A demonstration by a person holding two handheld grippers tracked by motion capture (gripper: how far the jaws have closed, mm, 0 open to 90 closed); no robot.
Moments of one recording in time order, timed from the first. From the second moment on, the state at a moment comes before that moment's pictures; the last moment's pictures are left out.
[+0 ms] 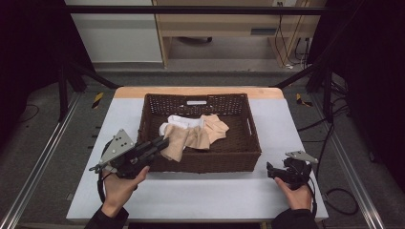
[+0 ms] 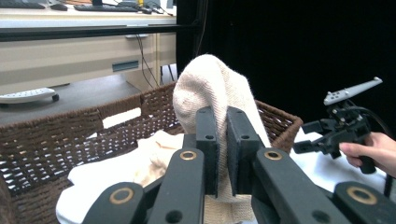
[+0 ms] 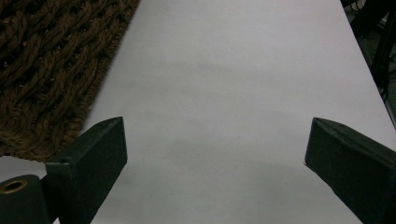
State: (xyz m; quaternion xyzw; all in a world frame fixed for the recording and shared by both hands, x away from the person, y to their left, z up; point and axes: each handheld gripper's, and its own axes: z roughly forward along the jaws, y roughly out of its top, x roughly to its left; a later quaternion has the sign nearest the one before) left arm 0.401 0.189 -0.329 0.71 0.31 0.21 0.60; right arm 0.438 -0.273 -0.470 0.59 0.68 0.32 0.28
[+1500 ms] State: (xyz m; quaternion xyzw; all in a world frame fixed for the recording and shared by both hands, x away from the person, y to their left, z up) left arm 0.389 0.150 -0.455 0.85 0.31 0.12 0.42; right arm 0.437 -0.272 -0.470 0.59 0.69 0.32 0.28
